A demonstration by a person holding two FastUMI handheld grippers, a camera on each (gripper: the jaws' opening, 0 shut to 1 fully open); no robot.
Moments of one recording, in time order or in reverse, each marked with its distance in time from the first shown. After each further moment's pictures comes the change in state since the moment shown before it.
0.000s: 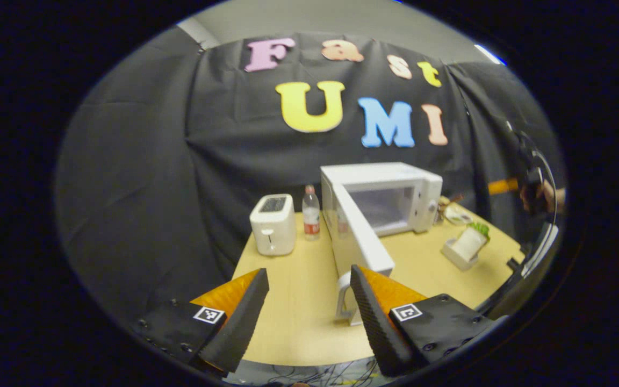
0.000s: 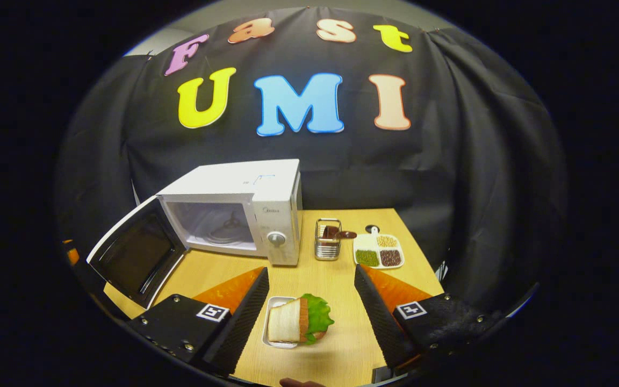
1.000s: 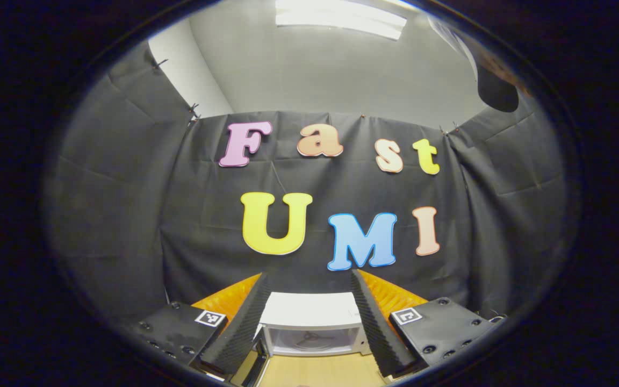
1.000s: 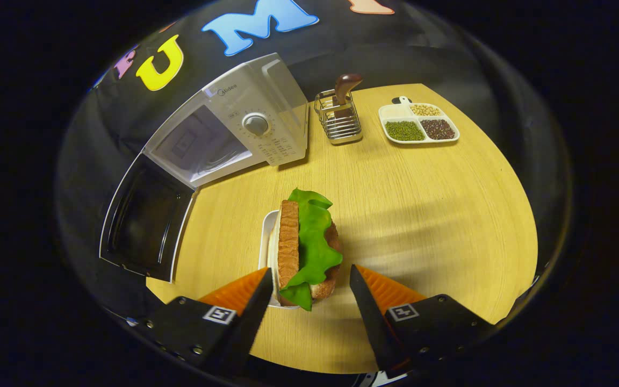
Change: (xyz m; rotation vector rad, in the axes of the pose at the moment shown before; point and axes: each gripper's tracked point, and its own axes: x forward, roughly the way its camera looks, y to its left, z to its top) left arm 0.075 -0.235 0.231 -0.024 -0.413 -0.026; right arm 0.065 0.009 -0.156 0.266 0.484 0.231
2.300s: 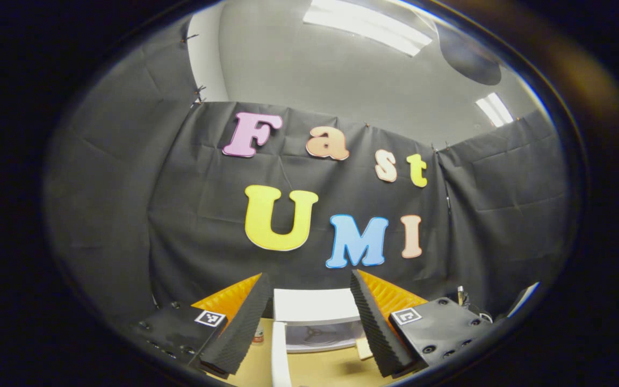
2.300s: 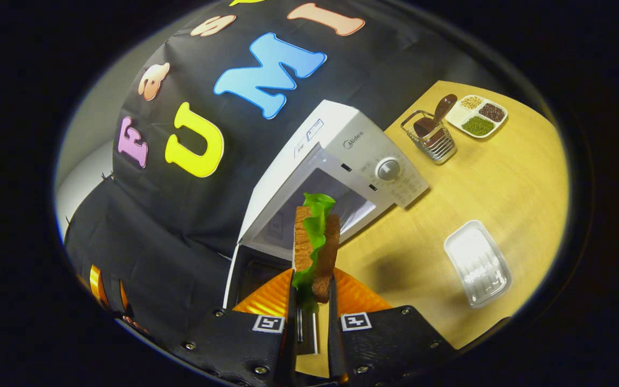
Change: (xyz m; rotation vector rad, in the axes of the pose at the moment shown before) left arm -0.014 0.153 -0.010 -0.106 -0.007 -0.141; right arm -0.006 0.241 0.100 0.399 -0.368 0.356
